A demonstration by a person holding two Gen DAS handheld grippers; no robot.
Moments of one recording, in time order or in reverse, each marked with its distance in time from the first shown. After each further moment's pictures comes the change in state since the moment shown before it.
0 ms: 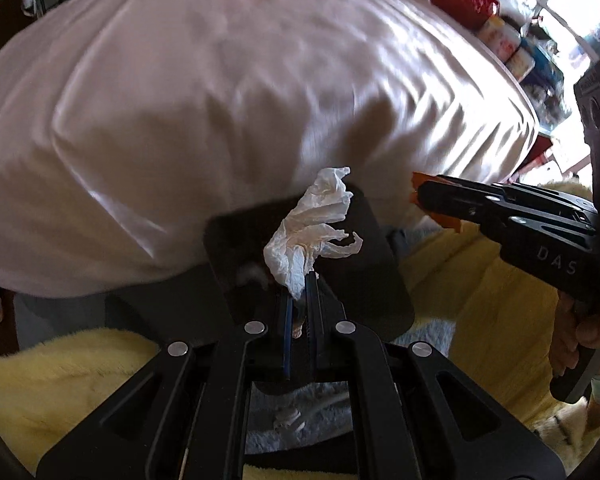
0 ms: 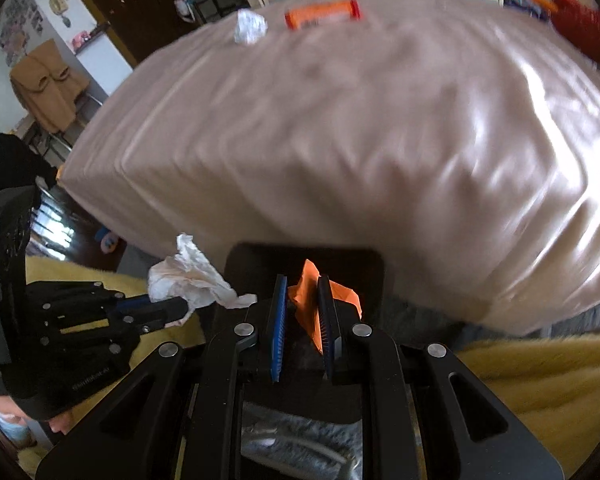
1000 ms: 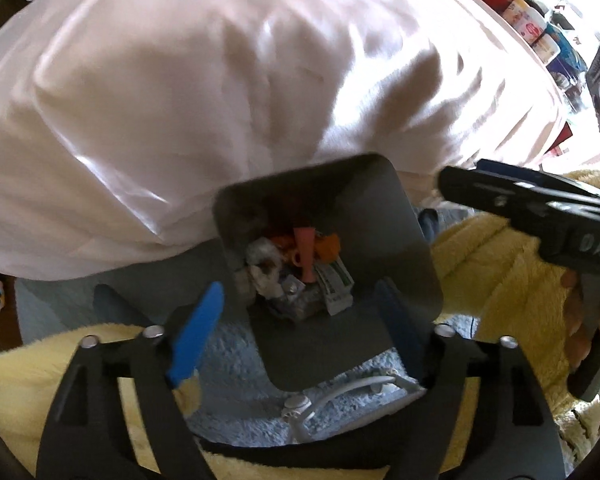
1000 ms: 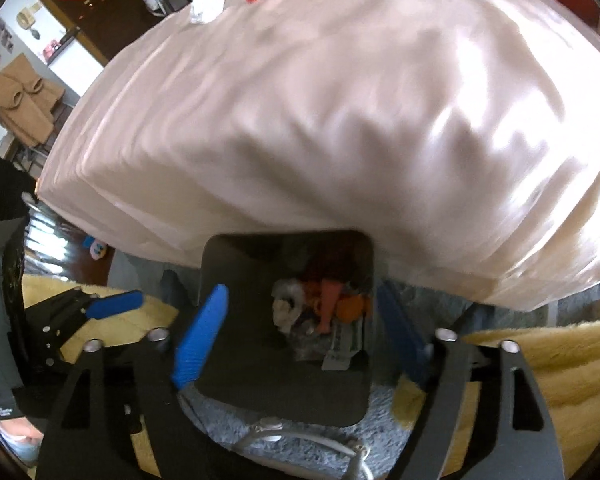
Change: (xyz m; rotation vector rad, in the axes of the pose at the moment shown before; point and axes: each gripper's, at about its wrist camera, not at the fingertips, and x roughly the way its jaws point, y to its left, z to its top) left arm 0.022 0.019 -0.001 -0.027 0.066 0.045; right arm 0.017 -0.018 0.007 0.082 0.048 -0.037
